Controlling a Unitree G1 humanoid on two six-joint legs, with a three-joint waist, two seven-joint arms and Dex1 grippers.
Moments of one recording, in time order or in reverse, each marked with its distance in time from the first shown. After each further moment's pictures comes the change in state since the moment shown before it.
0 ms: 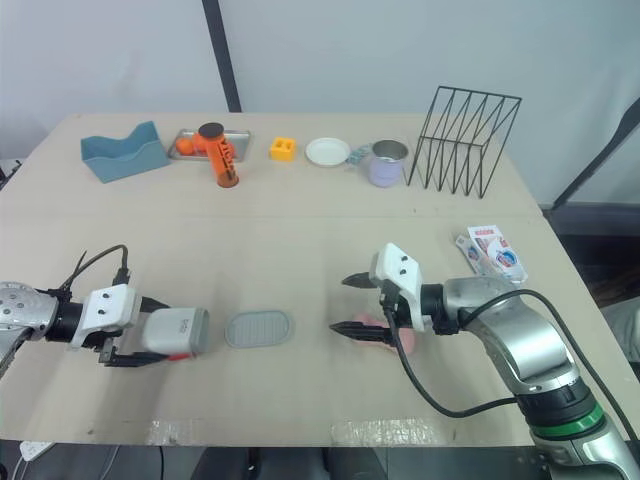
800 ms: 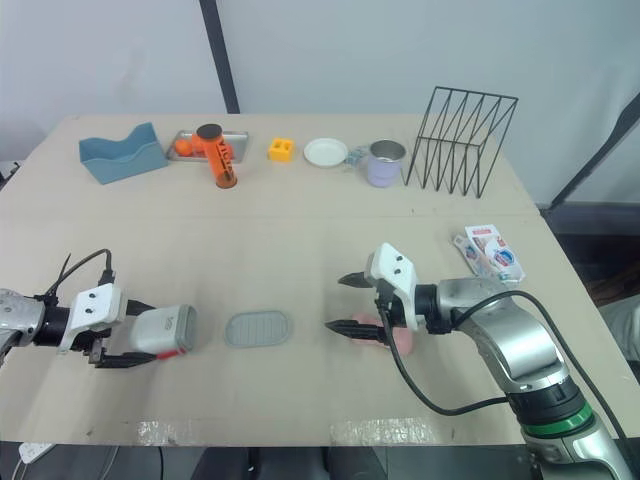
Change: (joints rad) left arm 0.022 0.055 0.013 0.045 -0.035 0.022 -0.077; right arm -0.001 0.012 0.007 0.002 -0.003 0.000 -0.011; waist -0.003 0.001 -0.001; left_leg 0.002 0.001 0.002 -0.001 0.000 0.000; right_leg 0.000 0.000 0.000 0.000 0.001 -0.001
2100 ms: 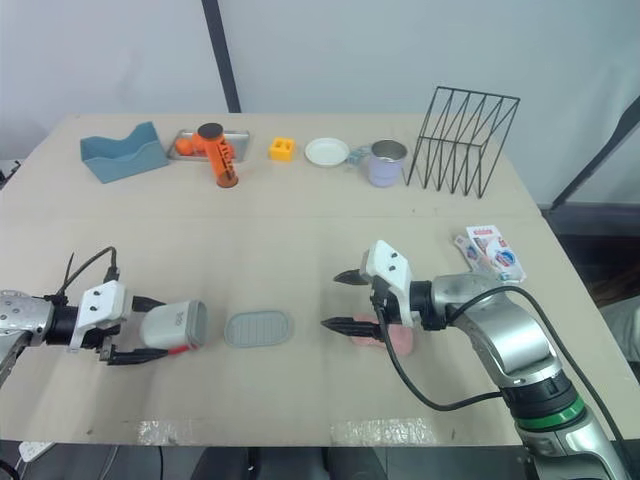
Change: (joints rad) left arm -0.020 -0.054 0.004 0.010 -0.039 -0.042 0.042; right arm -0.032 0.018 0.019 0.017 -0.008 0.000 0.009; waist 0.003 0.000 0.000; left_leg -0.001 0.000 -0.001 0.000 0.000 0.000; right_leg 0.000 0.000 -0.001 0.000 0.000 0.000
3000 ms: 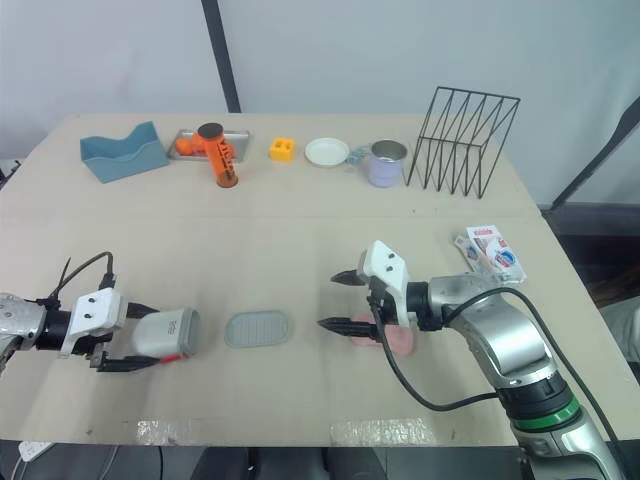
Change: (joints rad) left arm 0.066 0.038 0.016 -0.035 0.003 0.001 -0.061; right arm 0.001 0.019 0.005 -0.001 -0.001 0.002 -0.012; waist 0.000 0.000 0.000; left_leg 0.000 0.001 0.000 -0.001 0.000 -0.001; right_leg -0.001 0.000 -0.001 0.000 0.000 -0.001
